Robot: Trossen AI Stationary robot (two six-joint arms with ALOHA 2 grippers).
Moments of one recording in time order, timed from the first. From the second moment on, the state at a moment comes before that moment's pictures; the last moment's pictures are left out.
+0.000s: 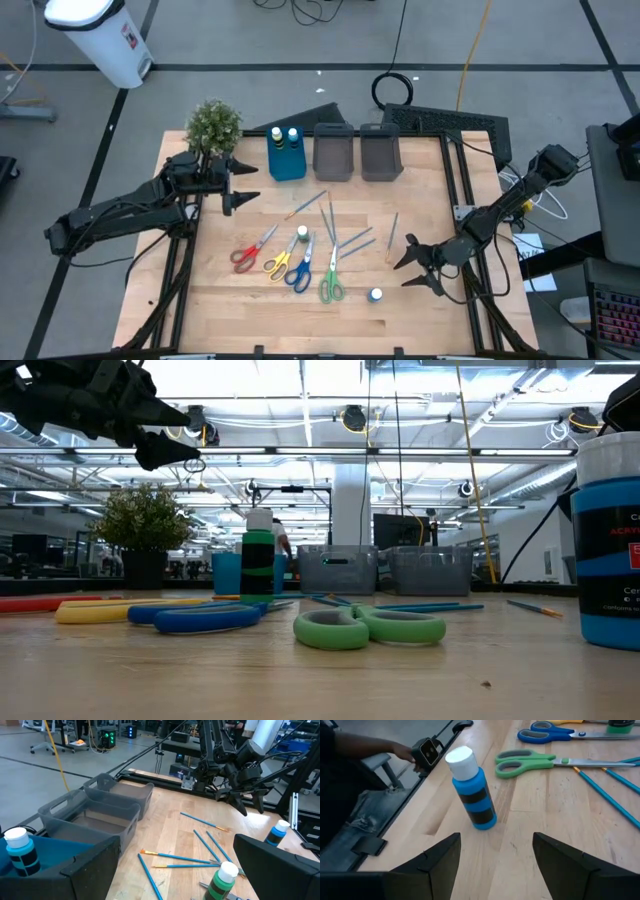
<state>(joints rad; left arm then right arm) 0.49 0.52 0.35 0.00 0.36 -0.08 0.70 1.00 0.12 0.45 0.21 0.42</state>
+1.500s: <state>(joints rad) 0.49 0.52 0.35 0.00 0.36 -0.08 0.70 1.52 0.12 0.76 0.21 0.20</state>
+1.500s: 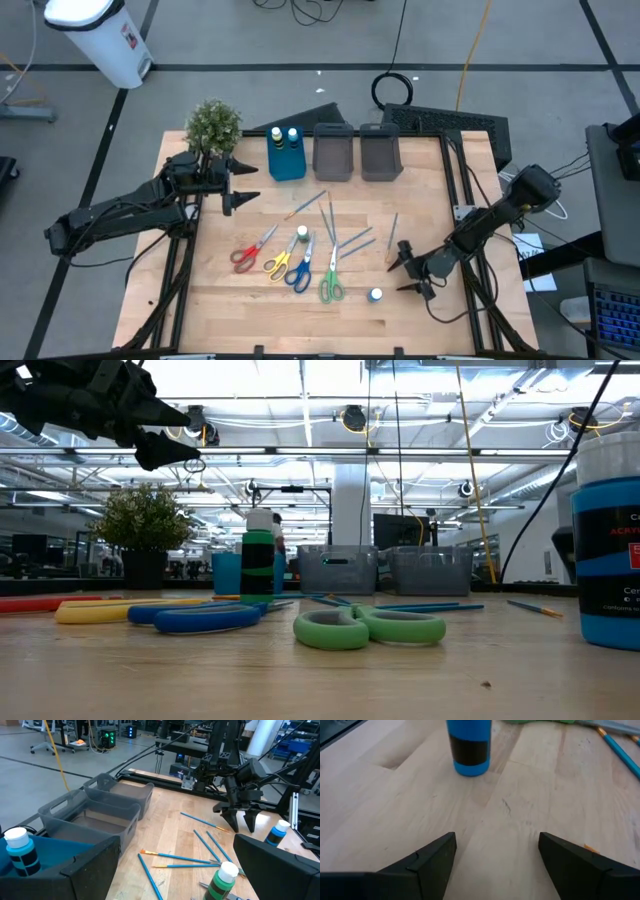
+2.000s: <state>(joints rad) 0.49 0.52 0.35 0.00 0.36 -0.08 0.70 1.54 0.17 0.77 0.20 0.14</state>
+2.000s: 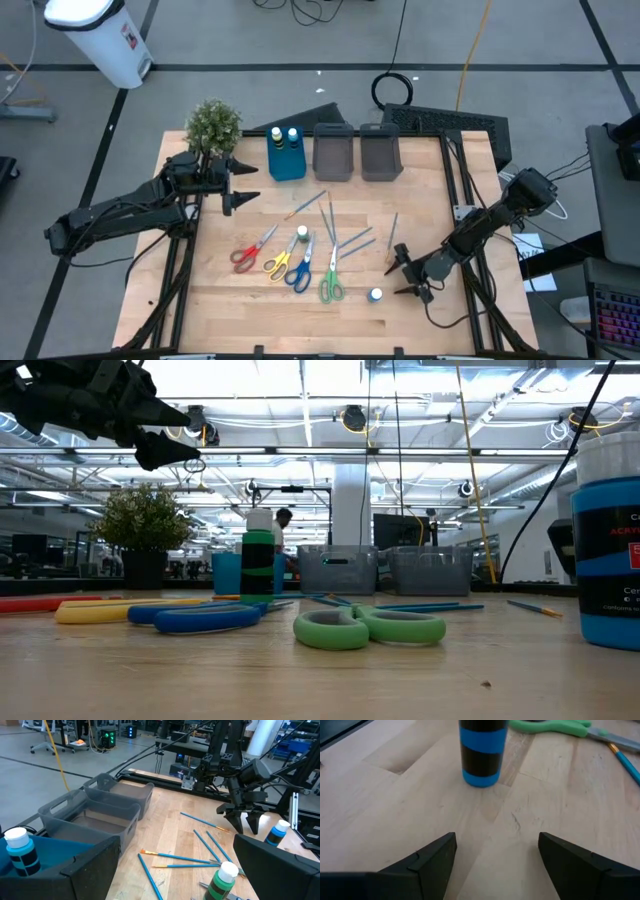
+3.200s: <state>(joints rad) 0.49 0.52 0.35 0.00 0.36 -0.08 0.70 1.79 0.32 0.90 0.23 0.11</state>
